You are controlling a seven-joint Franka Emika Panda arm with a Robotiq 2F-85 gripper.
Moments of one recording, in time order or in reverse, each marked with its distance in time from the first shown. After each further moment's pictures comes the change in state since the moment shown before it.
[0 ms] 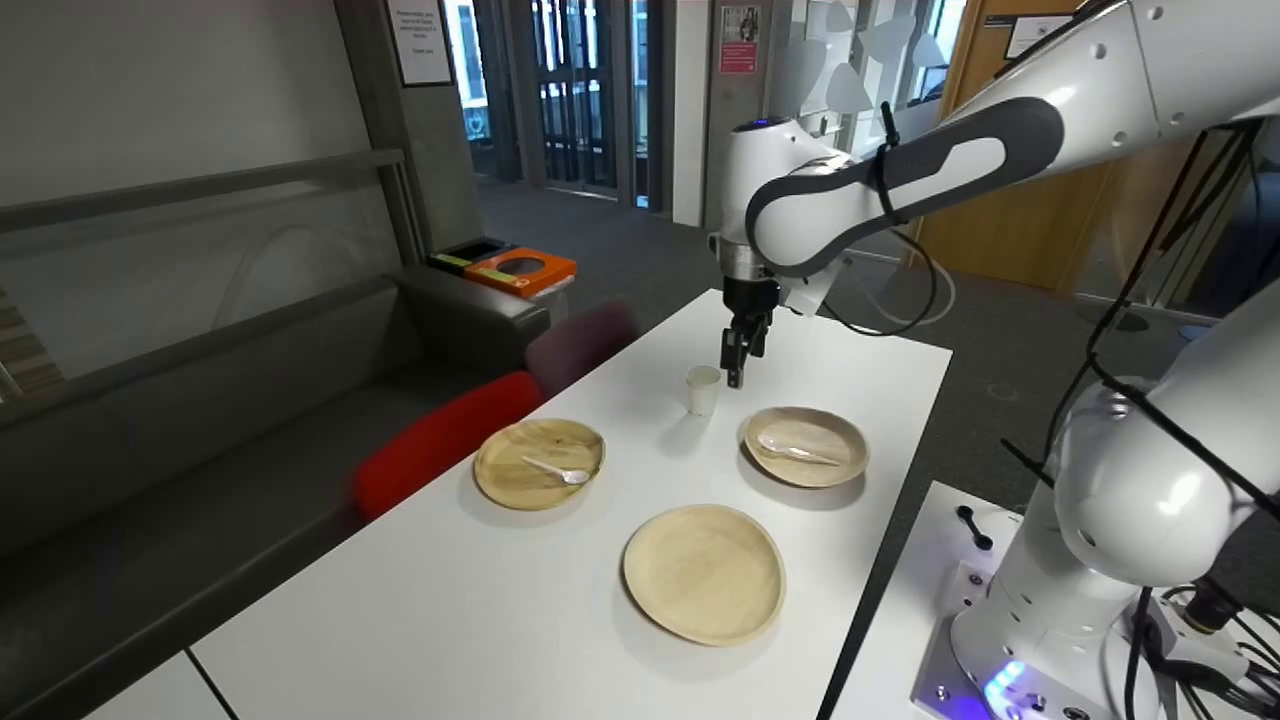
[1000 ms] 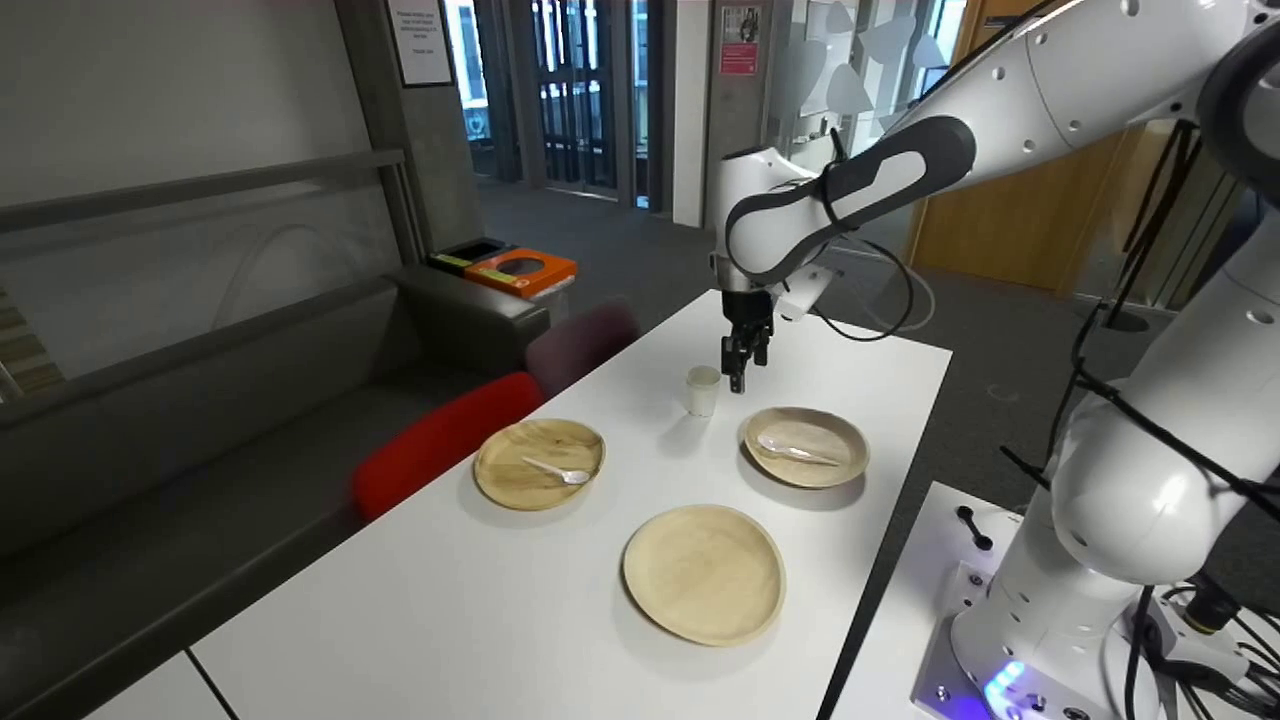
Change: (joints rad) arm -0.046 0.172 -0.046 0.074 0.001 0.003 -0.030
